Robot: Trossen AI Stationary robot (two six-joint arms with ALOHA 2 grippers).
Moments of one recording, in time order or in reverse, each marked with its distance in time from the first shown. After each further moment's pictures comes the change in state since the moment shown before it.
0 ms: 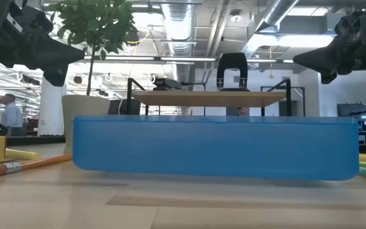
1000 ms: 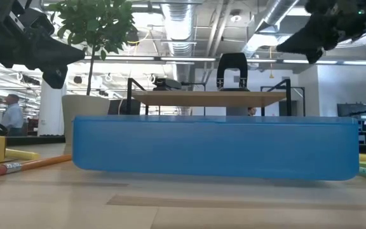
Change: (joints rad) left arm 0.000 0.000 0.000 0.001 -0.009 -0.066; right arm 0.104 0.594 0.408 -0.218 0.062 0.094
